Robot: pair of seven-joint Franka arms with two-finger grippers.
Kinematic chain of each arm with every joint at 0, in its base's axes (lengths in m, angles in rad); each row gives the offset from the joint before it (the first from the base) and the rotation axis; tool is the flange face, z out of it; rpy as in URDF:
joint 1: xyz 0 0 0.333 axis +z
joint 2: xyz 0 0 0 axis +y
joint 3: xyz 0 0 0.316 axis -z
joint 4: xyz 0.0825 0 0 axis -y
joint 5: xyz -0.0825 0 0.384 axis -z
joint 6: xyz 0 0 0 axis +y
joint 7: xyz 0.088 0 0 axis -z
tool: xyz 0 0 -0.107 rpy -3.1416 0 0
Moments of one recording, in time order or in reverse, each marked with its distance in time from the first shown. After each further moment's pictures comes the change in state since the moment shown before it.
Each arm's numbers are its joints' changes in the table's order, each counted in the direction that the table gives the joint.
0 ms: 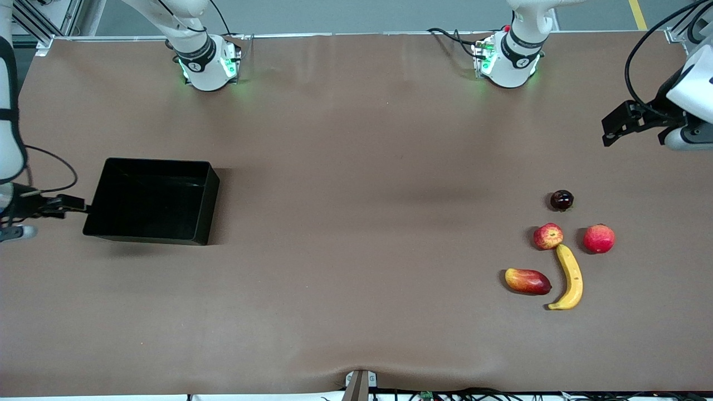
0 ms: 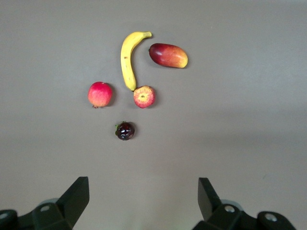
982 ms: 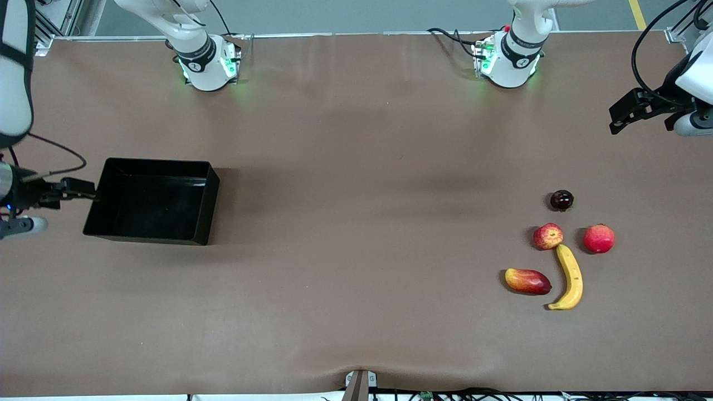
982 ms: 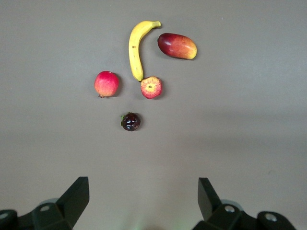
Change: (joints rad) left arm -0.063 -0.055 -0.090 -0.068 0.001 -0.002 0.003; right arm 0.233 -0.133 -0.005 0.172 0.088 0.324 0.317
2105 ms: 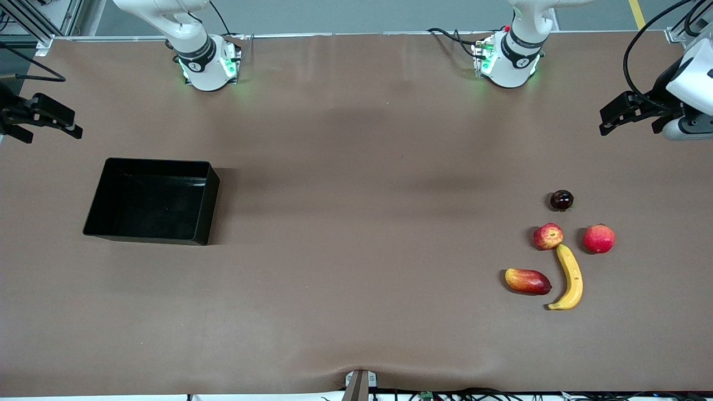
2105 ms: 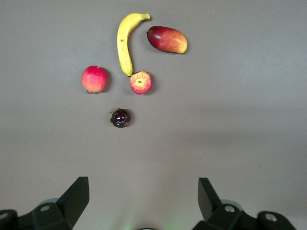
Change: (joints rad) left arm 0.001 0.003 -0.003 -0.026 0.044 -0.007 0.006; right arm 0.054 -0.283 -0.026 -0.052 0.021 0.096 0.141
